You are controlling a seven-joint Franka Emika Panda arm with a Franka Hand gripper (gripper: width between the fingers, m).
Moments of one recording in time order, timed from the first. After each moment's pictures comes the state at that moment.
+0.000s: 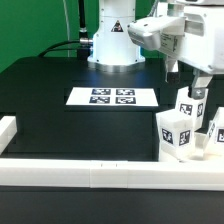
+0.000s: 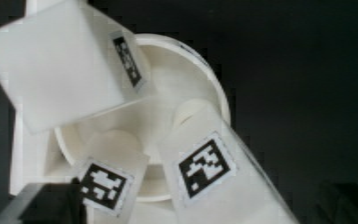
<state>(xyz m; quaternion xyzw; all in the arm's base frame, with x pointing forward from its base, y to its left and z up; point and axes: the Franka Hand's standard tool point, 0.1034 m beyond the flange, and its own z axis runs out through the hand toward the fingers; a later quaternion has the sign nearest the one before) 0.595 0.066 0.107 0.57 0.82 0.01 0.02</state>
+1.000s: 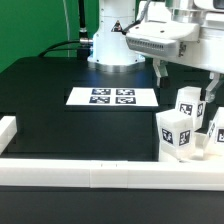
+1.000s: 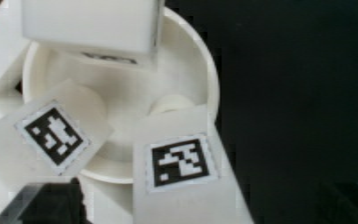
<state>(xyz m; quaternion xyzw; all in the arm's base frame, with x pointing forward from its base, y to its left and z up) 0.586 0.074 0.098 0.41 0.91 -0.01 0.03</state>
